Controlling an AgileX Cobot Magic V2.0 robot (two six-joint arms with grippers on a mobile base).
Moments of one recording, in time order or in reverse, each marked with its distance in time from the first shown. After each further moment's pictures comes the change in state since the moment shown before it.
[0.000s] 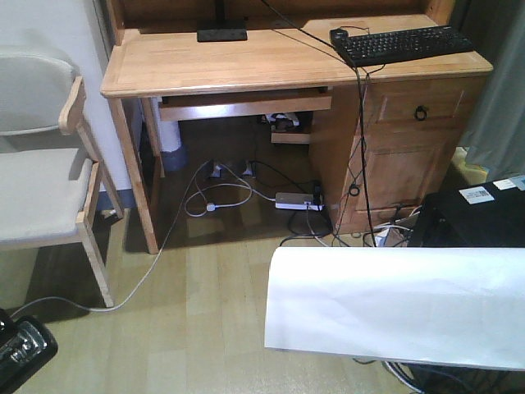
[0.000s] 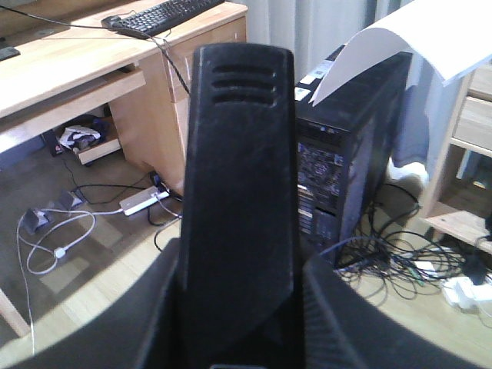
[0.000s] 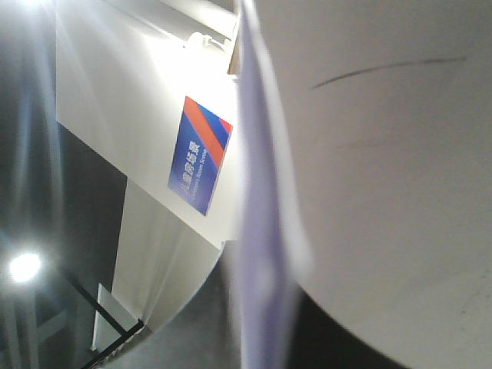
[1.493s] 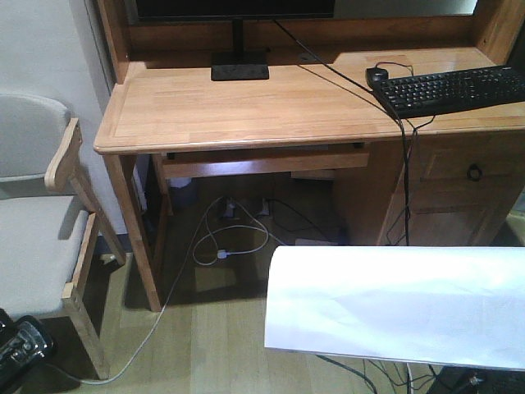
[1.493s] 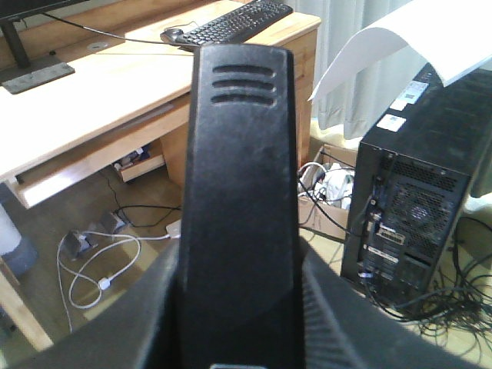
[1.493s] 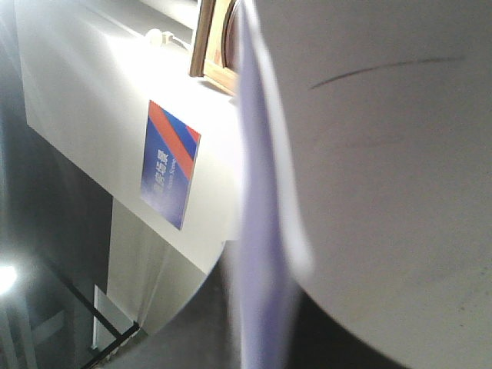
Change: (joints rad) left arm 0.000 0.000 0.000 0.000 0.000 0.000; right arm 0.000 0.000 0.000 0.000 0.000 0.000
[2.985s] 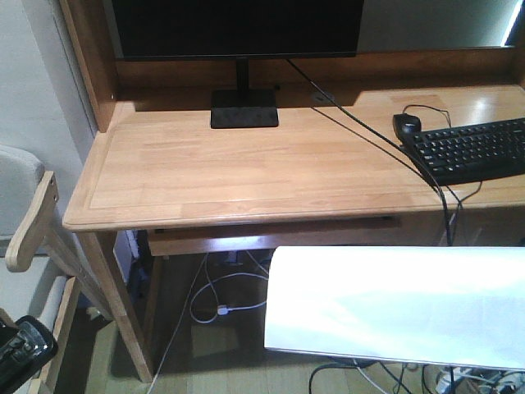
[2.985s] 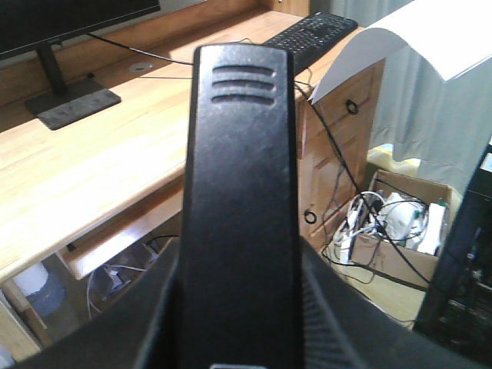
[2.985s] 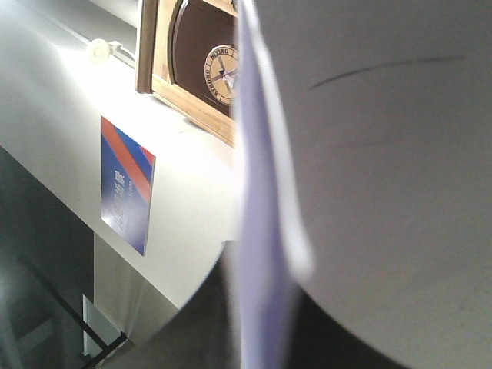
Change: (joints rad) left arm 0.000 0.000 0.000 0.000 0.000 0.000; right arm 0.000 0.000 0.000 0.000 0.000 0.000
